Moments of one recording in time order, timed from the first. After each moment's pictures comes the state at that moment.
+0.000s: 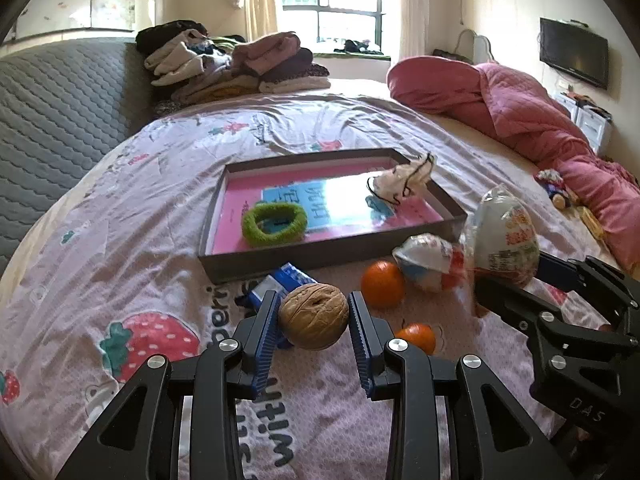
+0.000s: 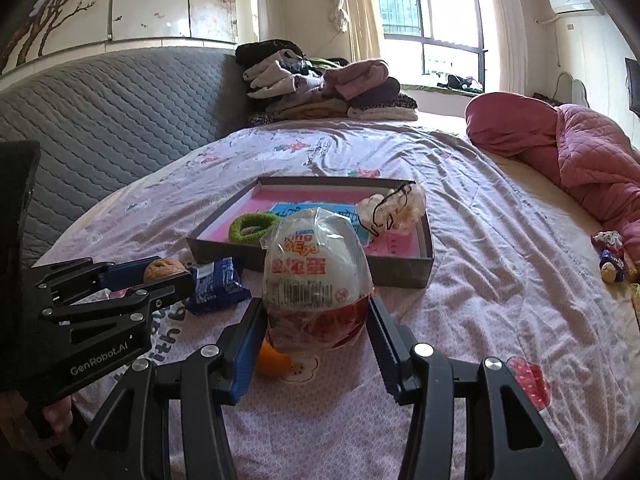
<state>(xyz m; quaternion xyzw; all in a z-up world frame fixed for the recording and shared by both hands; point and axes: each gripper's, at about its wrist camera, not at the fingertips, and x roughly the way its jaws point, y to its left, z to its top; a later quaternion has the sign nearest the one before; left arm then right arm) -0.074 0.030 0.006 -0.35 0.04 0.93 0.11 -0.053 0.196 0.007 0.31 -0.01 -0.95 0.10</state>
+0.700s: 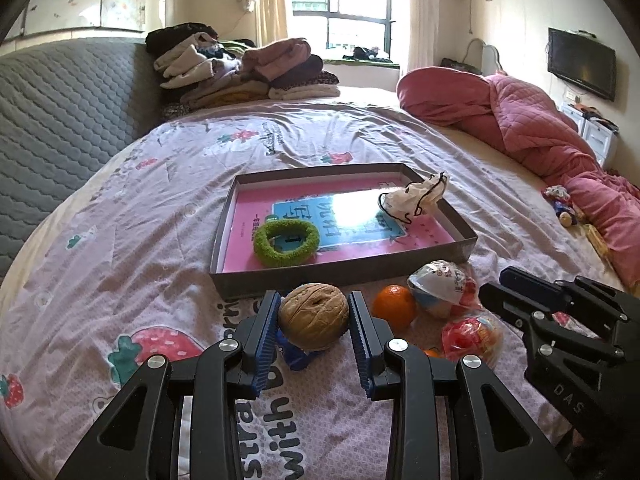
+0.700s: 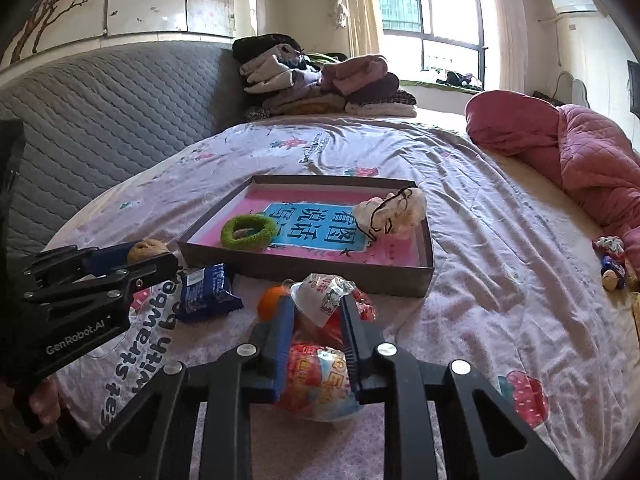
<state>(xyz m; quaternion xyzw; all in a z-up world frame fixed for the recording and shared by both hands) -0.086 0.024 0.016 -0.34 0.03 0.93 0.09 -0.072 0.197 0.007 0.32 0.00 -0.94 0.09</state>
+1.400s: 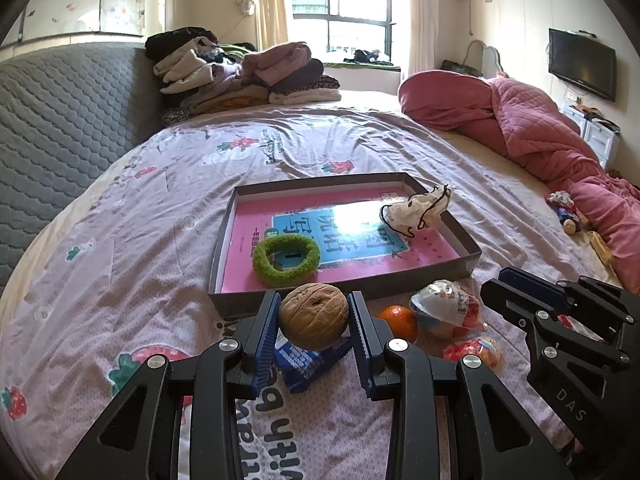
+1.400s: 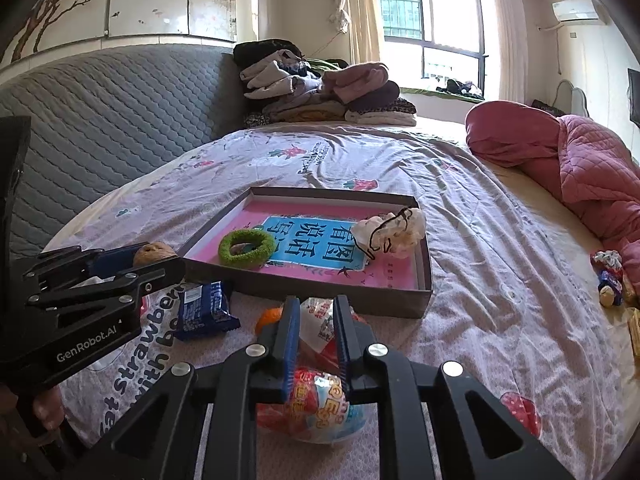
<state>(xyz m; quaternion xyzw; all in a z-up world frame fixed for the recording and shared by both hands) -0.103 0.030 0.023 -0.34 0.04 0.94 0.09 -0.084 0.192 0.016 0.31 0.01 -0.95 0.09</state>
